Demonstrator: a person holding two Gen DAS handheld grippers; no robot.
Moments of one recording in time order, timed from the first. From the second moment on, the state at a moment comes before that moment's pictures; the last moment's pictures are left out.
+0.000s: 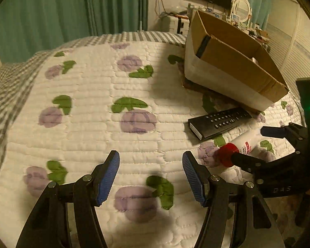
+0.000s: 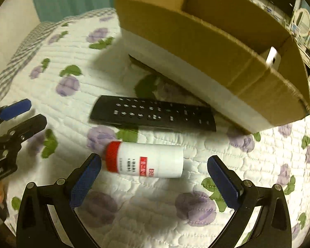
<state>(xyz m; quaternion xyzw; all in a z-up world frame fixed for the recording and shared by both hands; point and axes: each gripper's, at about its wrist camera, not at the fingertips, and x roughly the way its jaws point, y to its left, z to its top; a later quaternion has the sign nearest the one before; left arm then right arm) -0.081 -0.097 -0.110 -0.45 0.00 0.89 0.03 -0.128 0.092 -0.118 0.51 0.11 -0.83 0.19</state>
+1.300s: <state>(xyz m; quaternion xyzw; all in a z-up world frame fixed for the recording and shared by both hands) -0.148 0.046 -0.133 -0.46 0.23 0.83 0.21 -0.137 0.229 -0.086 0.49 0.04 -0.85 0.18</state>
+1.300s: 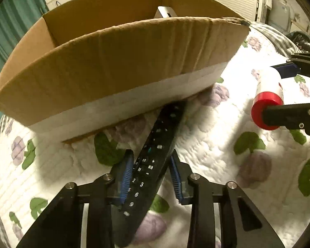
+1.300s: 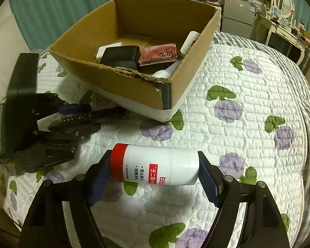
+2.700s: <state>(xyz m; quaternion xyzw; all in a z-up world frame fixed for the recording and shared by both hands) -0.277 0.050 -0.009 -0.44 0.09 0.88 0.16 -0.231 0.198 0.043 0.35 0.08 -0.92 0.17</state>
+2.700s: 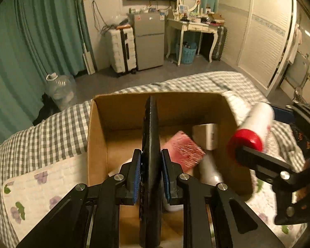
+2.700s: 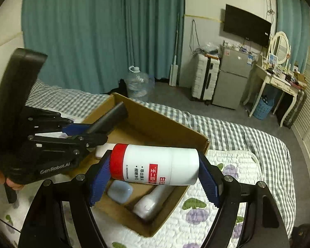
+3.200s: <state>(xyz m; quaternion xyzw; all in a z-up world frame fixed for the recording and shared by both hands) -0.280 0.048 -0.017 -0.41 0.09 0.90 0.14 -0.265 0.211 0.010 0.37 0.05 -0.91 0.17</state>
